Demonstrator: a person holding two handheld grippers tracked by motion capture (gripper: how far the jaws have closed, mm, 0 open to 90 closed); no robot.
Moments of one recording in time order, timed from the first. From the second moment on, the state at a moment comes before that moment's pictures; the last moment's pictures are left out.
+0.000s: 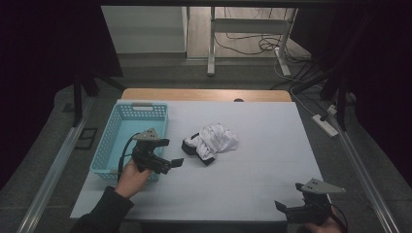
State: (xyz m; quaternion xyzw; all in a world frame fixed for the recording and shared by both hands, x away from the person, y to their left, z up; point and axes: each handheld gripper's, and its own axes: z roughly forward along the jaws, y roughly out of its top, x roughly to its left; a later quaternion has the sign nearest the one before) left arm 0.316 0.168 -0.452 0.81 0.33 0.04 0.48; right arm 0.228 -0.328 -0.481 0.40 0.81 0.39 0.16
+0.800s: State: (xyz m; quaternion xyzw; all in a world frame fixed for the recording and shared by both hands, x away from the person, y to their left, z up) left arm 0.299 0.191 -0.459 0.80 0.35 0.05 0.48; right arm 0.229 -0.328 -0.481 0.41 0.81 0.38 0.16
